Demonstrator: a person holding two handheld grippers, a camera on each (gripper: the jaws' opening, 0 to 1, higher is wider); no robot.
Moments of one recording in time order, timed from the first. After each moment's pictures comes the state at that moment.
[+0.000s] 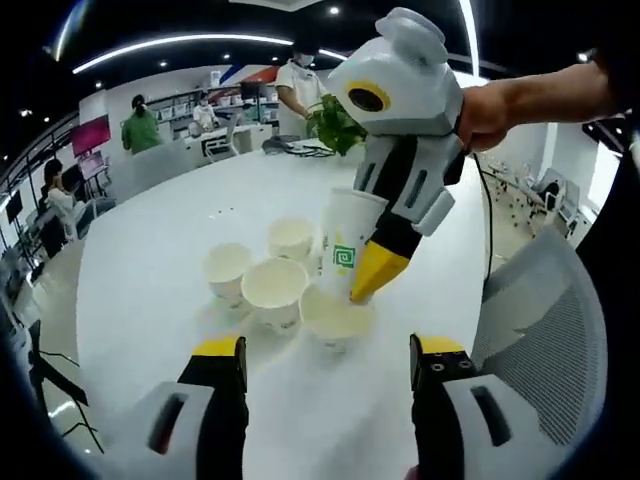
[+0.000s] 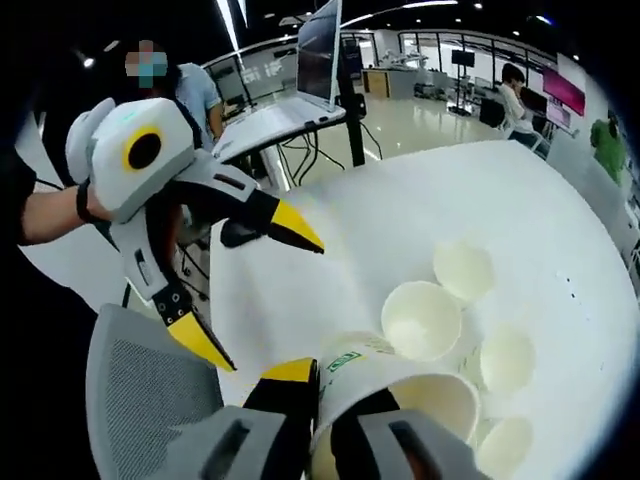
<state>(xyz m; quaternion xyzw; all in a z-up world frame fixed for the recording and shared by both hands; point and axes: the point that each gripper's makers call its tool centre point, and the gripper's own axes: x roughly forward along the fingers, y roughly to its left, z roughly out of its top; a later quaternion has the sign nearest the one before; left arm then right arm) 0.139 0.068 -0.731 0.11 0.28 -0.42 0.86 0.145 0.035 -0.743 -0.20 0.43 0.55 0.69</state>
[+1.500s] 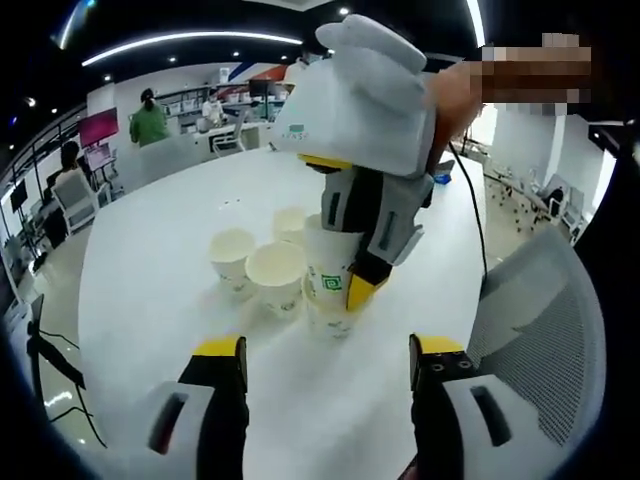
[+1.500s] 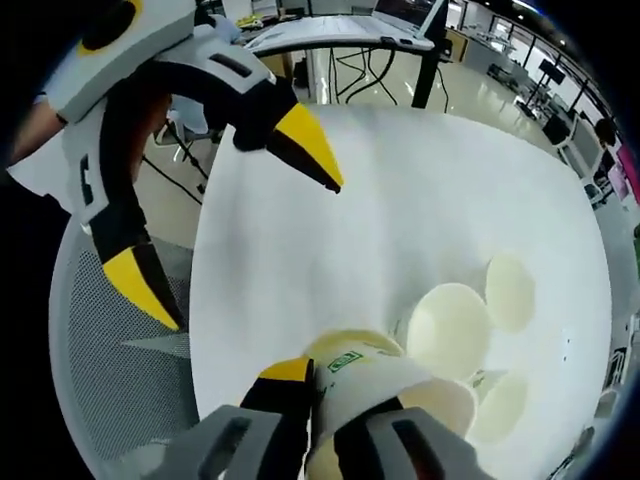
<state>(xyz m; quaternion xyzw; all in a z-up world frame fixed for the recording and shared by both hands) 0.129 0.083 -0.738 0.10 0.29 -0.41 0.86 0.144 0.033 -0.788 -0.39 0.46 0.56 0.57</state>
